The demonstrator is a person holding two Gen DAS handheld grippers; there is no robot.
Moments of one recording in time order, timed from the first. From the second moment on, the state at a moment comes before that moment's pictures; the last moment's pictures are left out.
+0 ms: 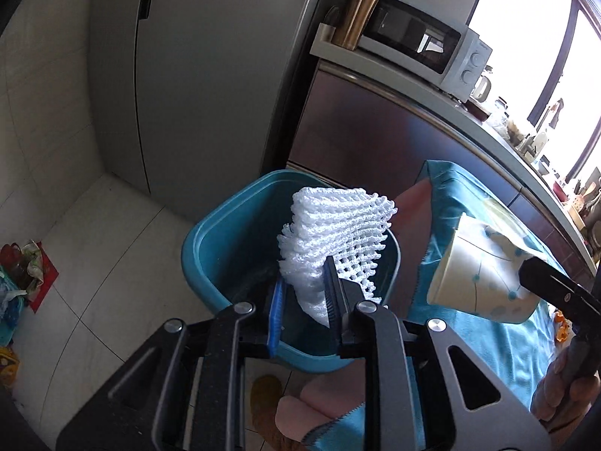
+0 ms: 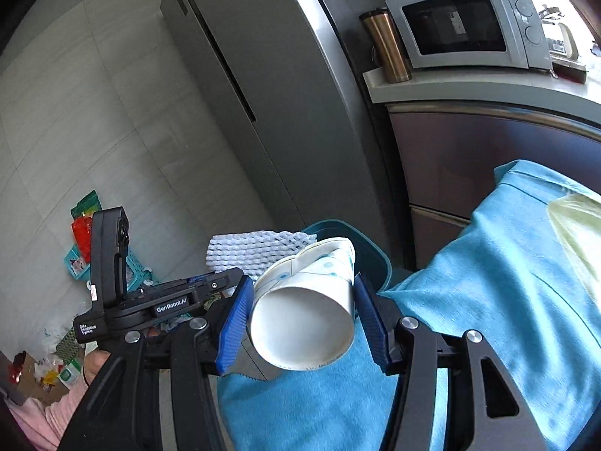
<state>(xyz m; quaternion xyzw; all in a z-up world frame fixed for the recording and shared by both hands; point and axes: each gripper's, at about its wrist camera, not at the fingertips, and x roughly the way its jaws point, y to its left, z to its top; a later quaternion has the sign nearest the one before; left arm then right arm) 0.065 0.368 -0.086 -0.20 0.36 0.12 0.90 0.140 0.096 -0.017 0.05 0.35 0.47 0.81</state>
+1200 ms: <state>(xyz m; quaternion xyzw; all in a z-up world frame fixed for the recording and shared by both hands) 0.082 0.248 -0.060 -0.13 0.32 -0.01 0.94 0.081 -0.018 0.007 0.04 0.33 0.39 0.85</state>
